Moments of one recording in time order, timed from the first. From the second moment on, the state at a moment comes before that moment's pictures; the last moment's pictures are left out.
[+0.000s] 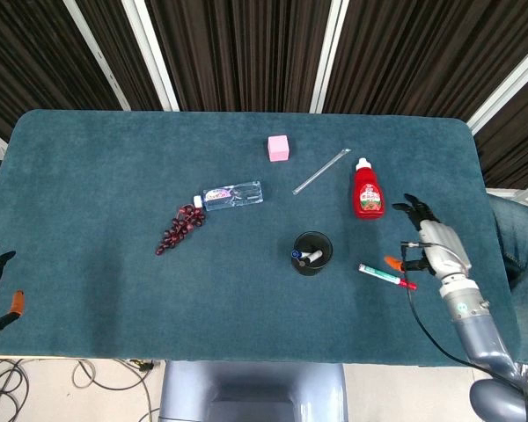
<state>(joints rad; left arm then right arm) -0.05 -1.13 -0.08 -1.72 1.34 1.48 0.18 0.47 -1.06 0.23 -1.84 -1.04 1.10 0.03</state>
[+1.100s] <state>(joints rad) -0.05 -1.14 -0.07 -1.71 1.36 1.49 0.19 0.10 -1.22 0.01 -1.58 -1.50 1.58 -0.08</state>
